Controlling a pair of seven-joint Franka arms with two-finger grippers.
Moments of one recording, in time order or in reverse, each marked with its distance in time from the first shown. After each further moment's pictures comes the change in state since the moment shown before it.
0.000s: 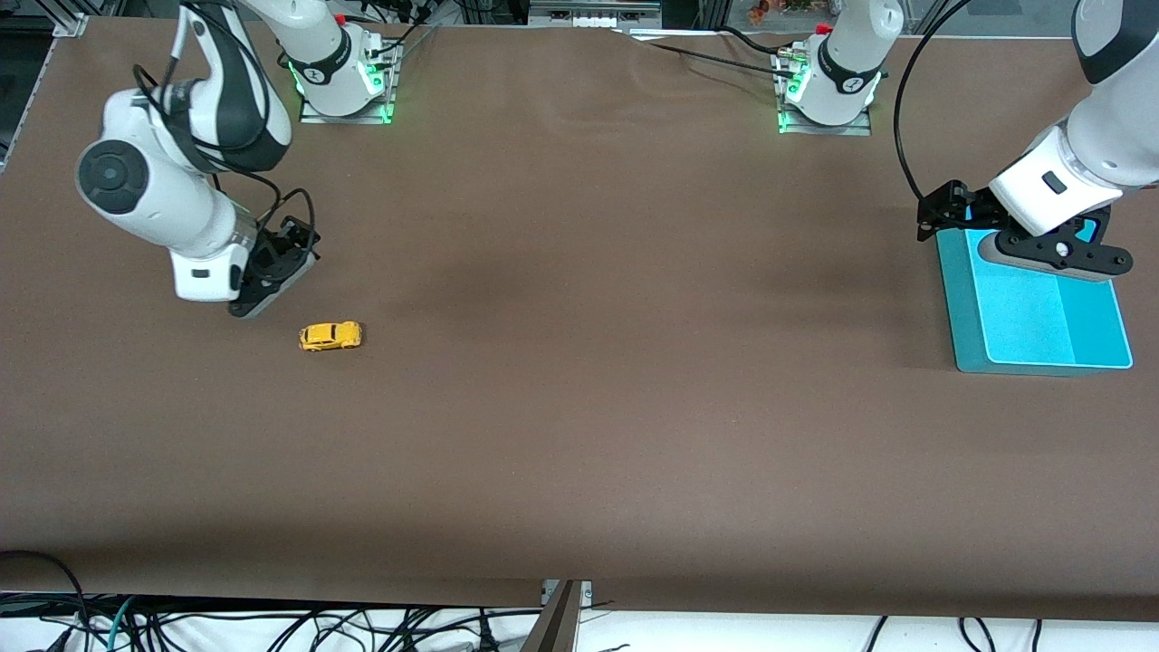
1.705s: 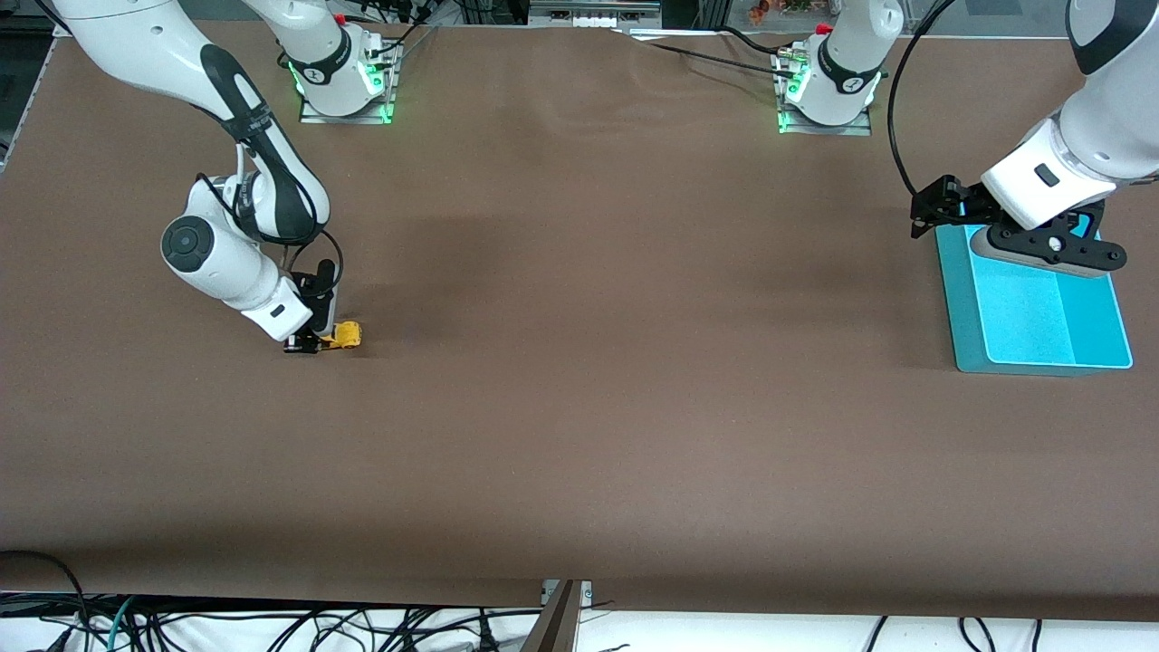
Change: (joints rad) left arm -0.005 0.000 -0.014 0.016 0.000 -0.010 -0.006; right arm -0.139 0.307 0.077 -0.032 0.000 0.444 -0.757
